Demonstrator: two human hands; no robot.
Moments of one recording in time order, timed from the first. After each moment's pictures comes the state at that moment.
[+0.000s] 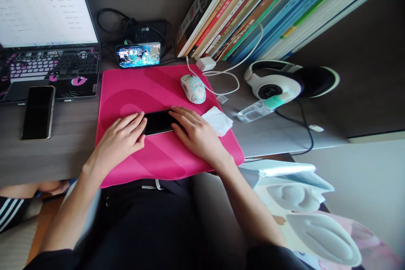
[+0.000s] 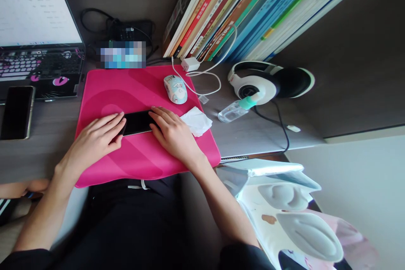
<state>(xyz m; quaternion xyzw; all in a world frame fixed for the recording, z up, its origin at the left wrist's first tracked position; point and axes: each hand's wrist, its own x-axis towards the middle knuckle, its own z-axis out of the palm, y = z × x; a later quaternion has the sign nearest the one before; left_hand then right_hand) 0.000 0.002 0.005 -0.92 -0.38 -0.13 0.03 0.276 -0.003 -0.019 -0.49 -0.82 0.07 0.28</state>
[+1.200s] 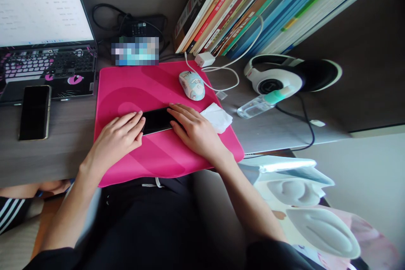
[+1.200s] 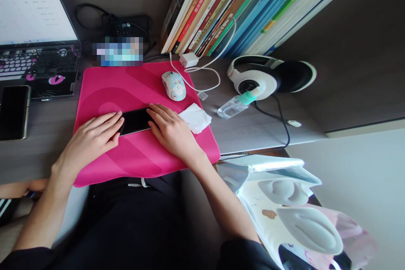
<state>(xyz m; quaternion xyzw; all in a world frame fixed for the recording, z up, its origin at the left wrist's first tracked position) -0.002 0.006 0.007 -0.93 -0.33 -0.14 0.12 0.278 -0.001 -0.021 -0.48 -0.83 0.06 0.27</state>
